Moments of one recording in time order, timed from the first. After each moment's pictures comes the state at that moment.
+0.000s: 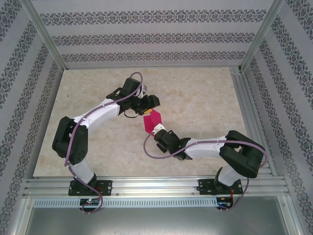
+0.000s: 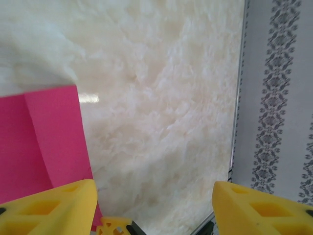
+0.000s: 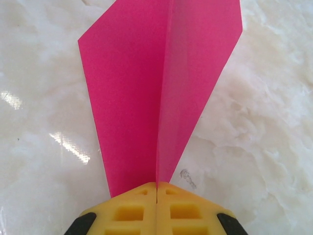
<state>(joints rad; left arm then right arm) -0.48 1.70 1.28 -0.39 0.51 -0.87 1.02 1.57 0.63 0.02 0.44 0.10</state>
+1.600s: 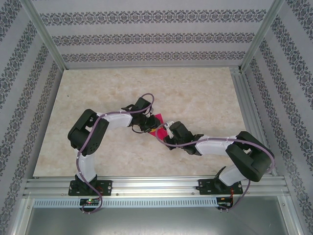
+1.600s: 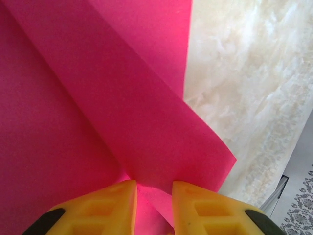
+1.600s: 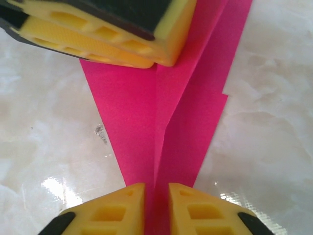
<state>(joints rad) -0.60 1.93 1.12 -0.20 0.51 -0.95 0.78 1.48 0.52 0.11 -0.01 0.19</state>
